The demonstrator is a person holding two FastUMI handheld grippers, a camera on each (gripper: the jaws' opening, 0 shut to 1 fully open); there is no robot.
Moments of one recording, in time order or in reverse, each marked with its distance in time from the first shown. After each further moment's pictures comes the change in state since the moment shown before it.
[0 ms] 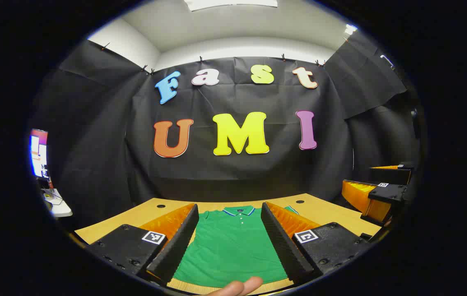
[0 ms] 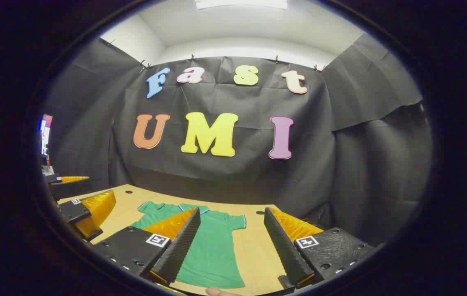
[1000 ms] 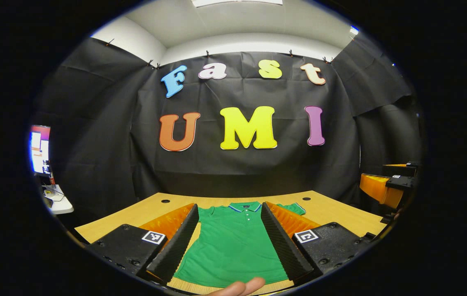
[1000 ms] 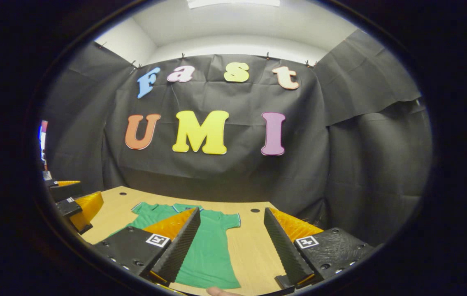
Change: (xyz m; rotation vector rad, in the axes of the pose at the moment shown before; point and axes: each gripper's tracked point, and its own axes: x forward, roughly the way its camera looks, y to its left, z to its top) left arm 0.012 0.017 -0.015 -0.017 0.033 0.038; right arm 0.015 -0.022 -0.007 0.044 0.019 -0.032
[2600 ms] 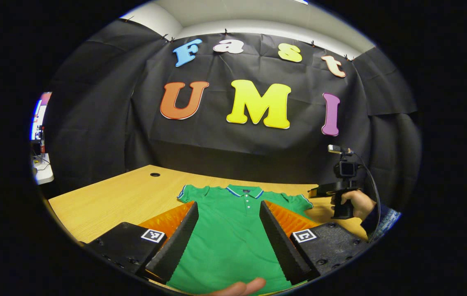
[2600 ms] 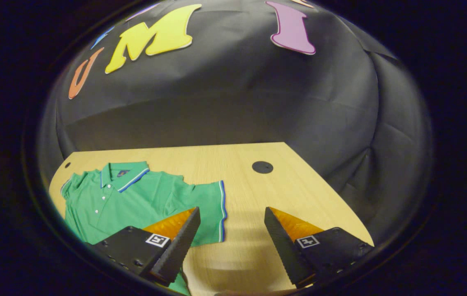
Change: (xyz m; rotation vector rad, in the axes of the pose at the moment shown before) left arm 0.079 0.006 -0.074 -0.159 0.089 0.001; right arm 0.400 -0.041 -0.214 0.043 0.580 -0.053
